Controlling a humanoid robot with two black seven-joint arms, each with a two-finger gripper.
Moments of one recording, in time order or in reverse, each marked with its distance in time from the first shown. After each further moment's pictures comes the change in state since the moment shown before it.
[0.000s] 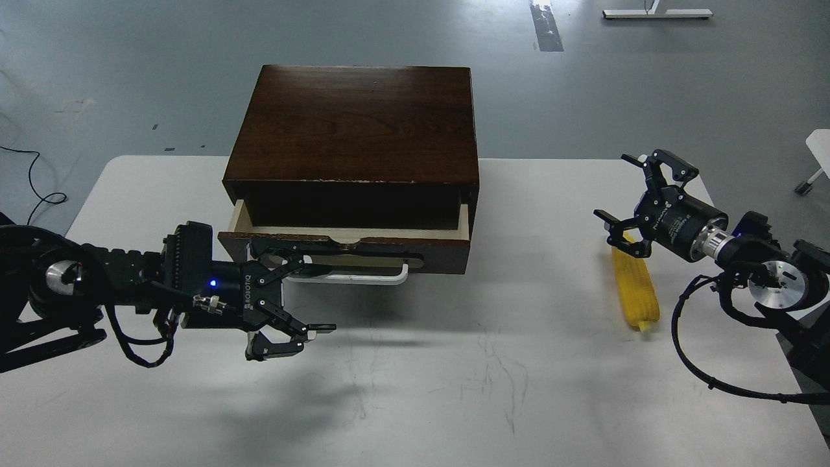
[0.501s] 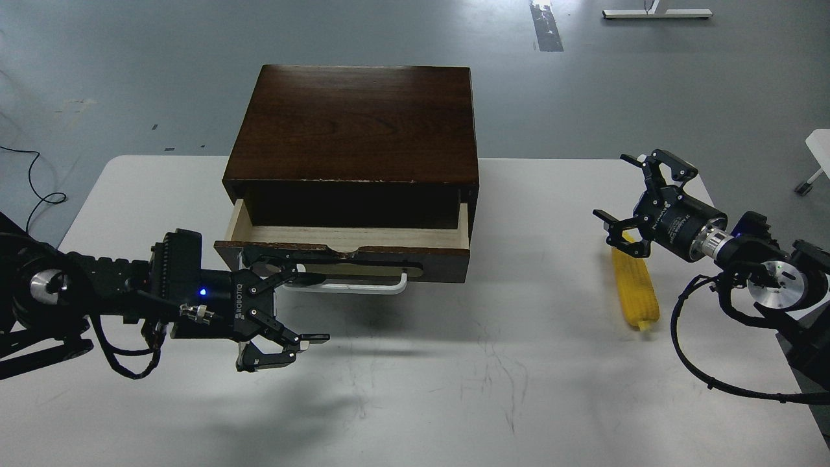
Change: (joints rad) left arm 0.013 0.054 0.000 -0.060 0.000 0.000 -0.002; right arm 0.000 0.001 0.000 0.001 0.000 0.000 0.000
